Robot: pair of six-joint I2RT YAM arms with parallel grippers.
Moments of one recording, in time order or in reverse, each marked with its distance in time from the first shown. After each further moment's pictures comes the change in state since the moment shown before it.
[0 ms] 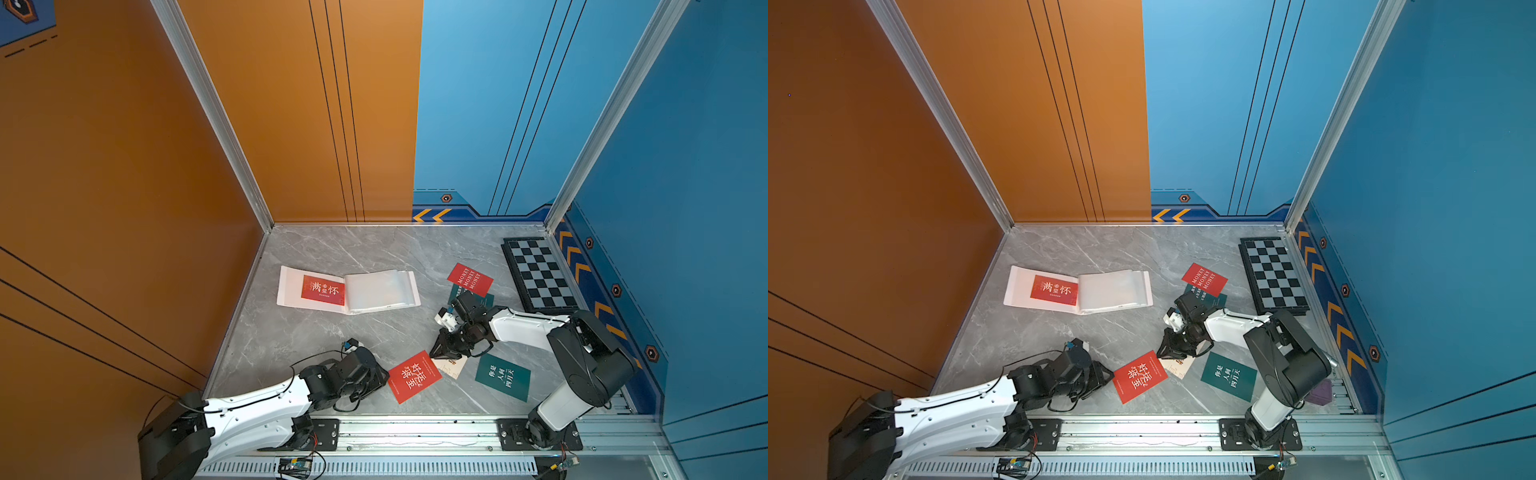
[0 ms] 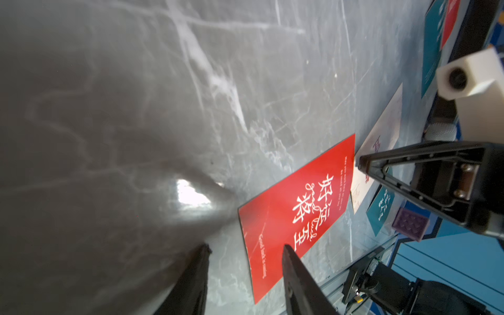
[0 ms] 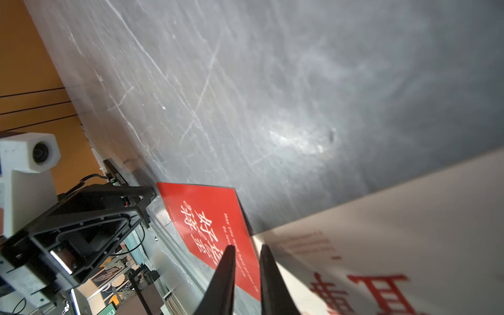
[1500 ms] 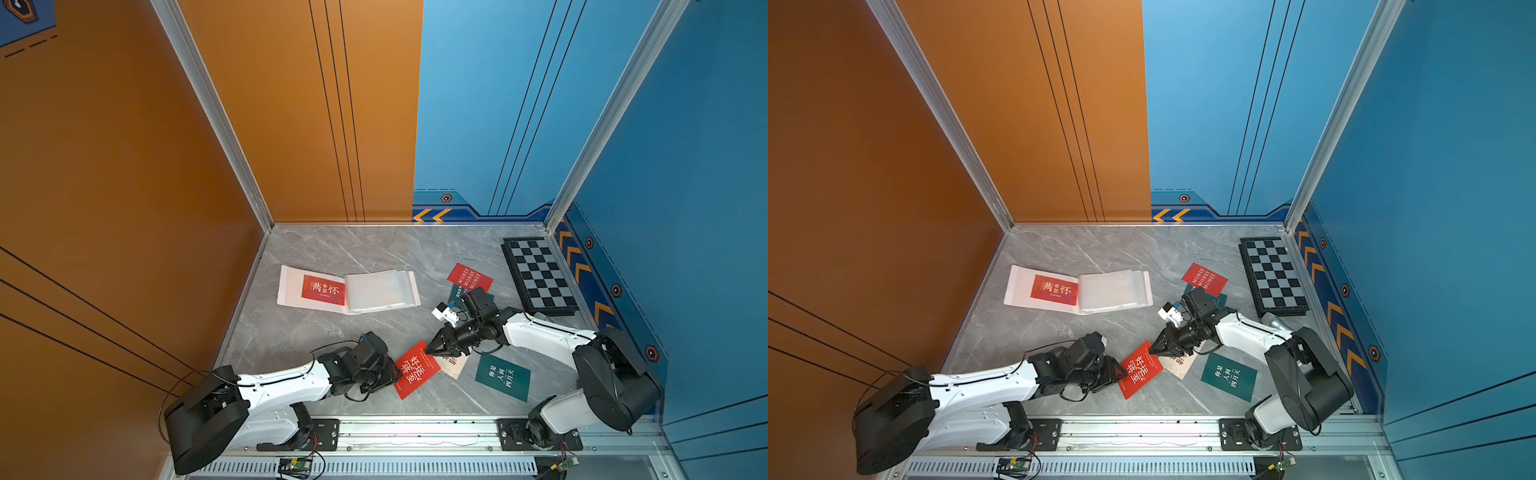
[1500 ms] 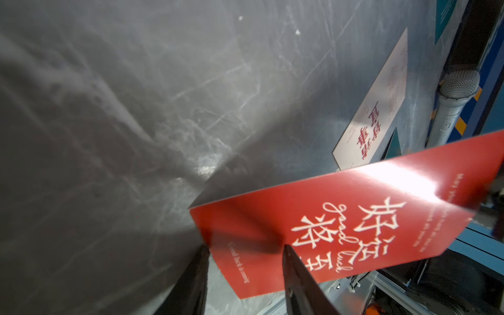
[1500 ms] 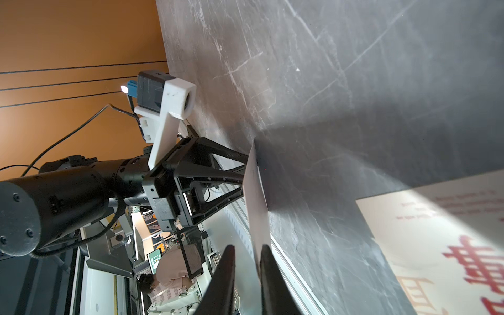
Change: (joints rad) left arm 0.072 0.196 0.089 0.080 0.137 0.161; right arm -0.028 -0.144 -0.037 0.077 -0.296 0.055
